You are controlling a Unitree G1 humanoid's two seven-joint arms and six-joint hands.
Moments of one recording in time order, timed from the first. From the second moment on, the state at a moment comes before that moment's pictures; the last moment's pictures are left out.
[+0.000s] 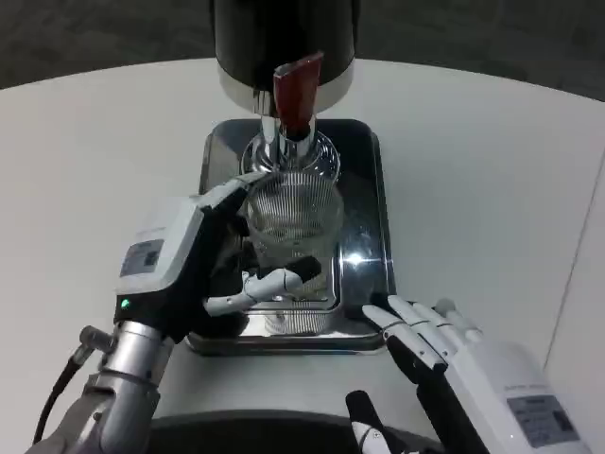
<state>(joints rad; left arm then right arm) -0.59 0.41 -0.24 0.77 0.63 -0.59 0.55 0.37 -0.20 0.28 -0.65 -1.00 -0.08 0.00</state>
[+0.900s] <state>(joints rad) -0.26 0.50 0.15 0.01 -0.35 -0.32 -0.26 0.35 -0.16 0.30 -0.61 -0.99 -0.07 -0.02</state>
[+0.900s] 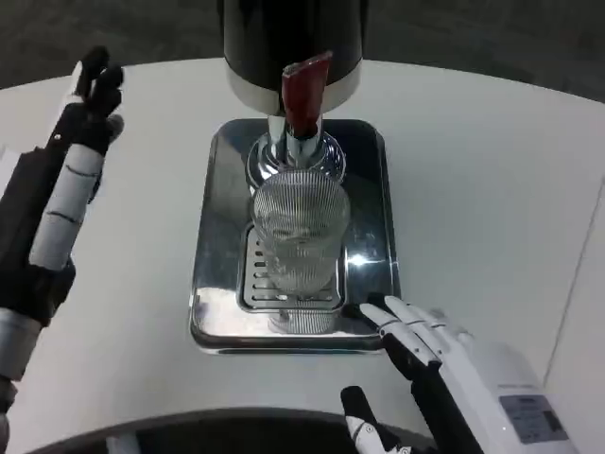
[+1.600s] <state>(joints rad) -0.58 0.51 0.19 -0.03 -0.48 -0.15 -0.59 0.39 -0.12 0.32 -0.68 -1.07 -0.01 -0.02</state>
